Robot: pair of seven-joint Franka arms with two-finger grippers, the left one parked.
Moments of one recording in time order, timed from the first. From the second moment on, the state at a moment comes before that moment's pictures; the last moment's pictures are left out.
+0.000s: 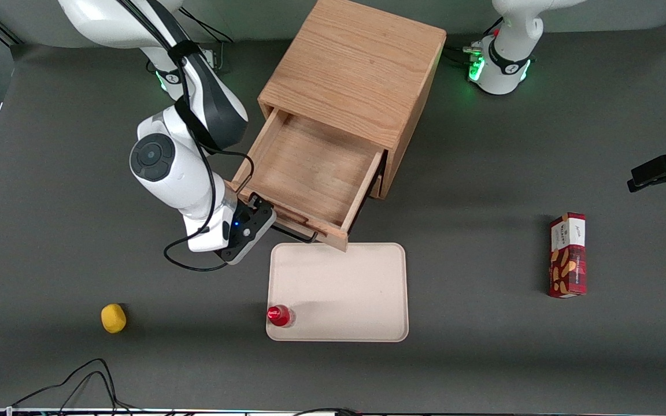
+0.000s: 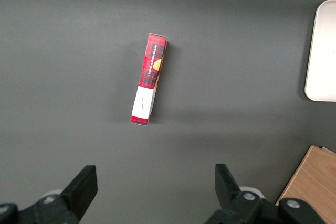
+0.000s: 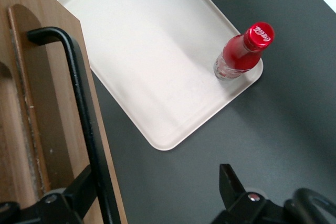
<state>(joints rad) 0.46 0.41 -0.01 -1.60 0.14 2.15 -0.47</state>
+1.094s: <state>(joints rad) 0.39 0.37 -0.03 -1.55 0.27 2.16 -0.47</state>
